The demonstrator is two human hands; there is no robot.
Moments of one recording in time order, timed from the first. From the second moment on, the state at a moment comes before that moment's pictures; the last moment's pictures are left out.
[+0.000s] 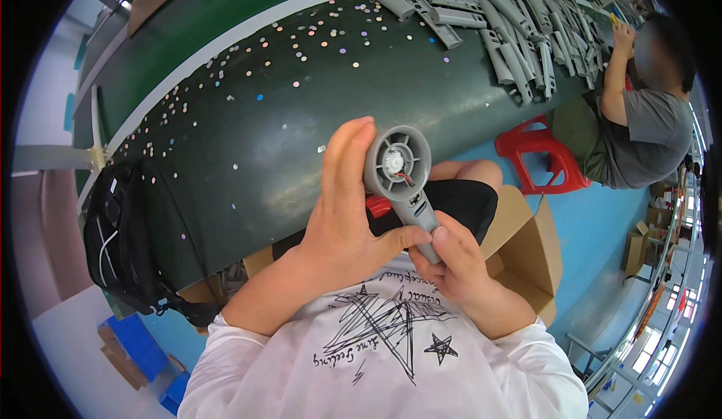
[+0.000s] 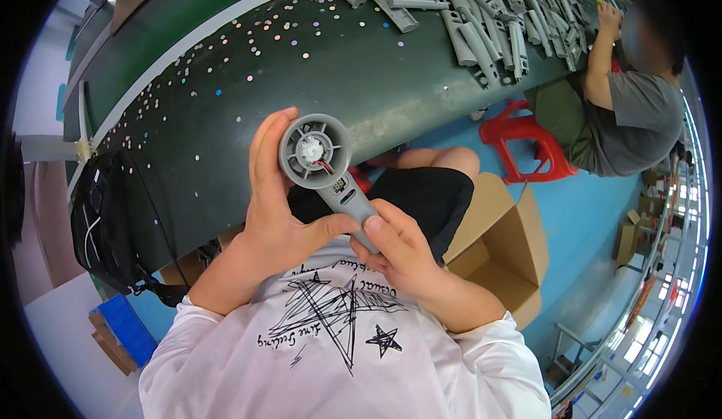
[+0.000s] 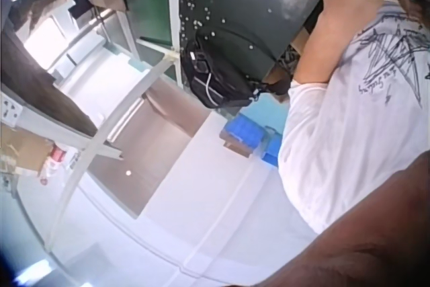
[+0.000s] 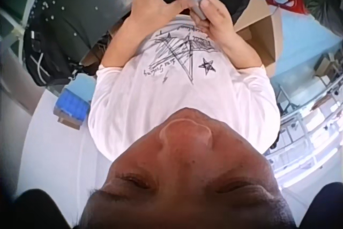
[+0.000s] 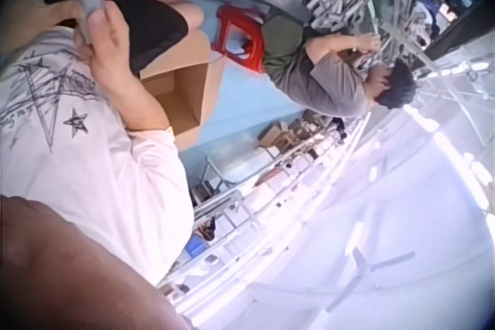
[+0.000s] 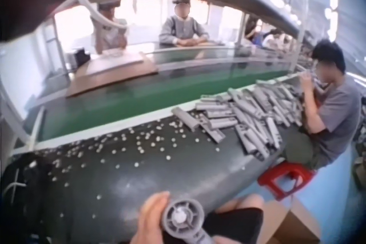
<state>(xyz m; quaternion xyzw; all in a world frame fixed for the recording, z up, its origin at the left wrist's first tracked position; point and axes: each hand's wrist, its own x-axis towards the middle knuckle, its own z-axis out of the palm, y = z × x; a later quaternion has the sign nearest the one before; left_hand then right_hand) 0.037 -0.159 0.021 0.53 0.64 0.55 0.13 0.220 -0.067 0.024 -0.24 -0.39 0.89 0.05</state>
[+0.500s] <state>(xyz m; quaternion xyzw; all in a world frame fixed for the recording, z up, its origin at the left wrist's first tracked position) -0.029 -0.069 0.000 0.46 0.76 0.42 0.15 -0.099 0.073 0.059 -0.26 -0.66 0.68 0.19</state>
